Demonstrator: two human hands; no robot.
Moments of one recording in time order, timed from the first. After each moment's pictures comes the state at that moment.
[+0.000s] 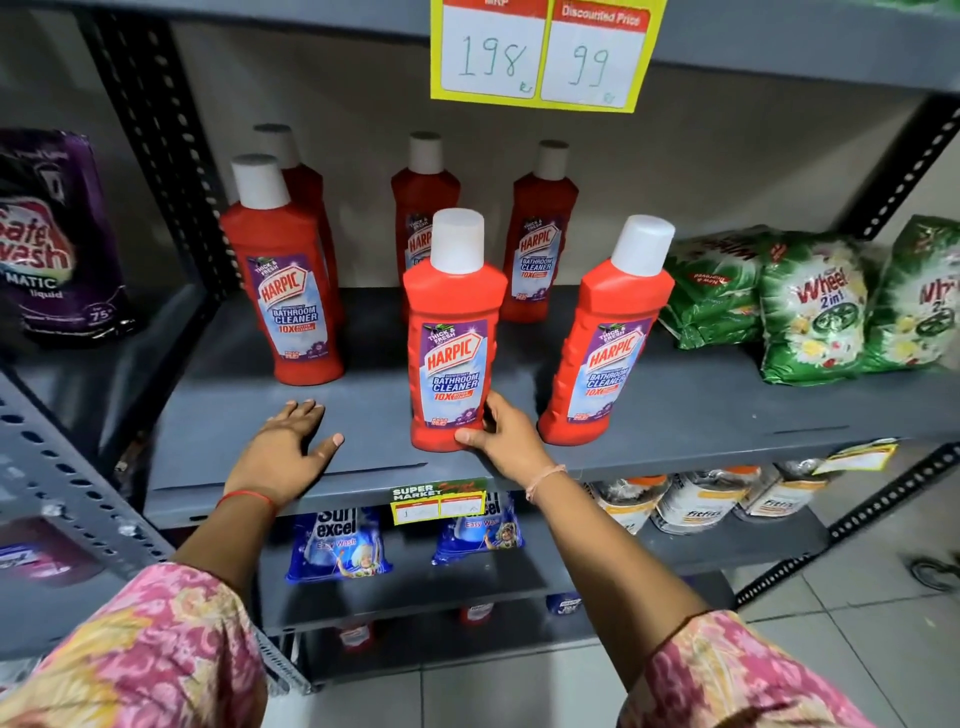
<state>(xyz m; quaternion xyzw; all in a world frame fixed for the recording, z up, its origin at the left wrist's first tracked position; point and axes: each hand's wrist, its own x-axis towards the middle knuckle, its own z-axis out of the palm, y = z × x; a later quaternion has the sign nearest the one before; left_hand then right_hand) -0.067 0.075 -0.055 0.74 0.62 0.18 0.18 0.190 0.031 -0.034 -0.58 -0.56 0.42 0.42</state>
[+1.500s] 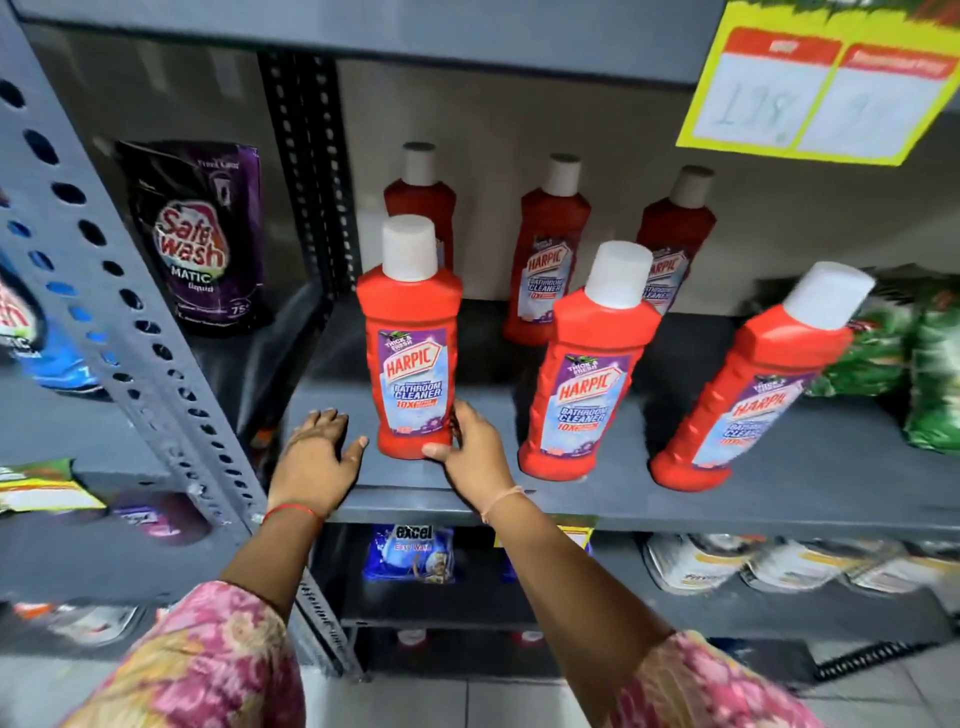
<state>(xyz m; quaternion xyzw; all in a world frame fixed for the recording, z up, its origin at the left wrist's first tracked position) -0.134 0.072 -0.048 0.66 0.69 0.24 0.17 0.043 0.071 -0.041 -0.56 -0.60 0.39 0.42</state>
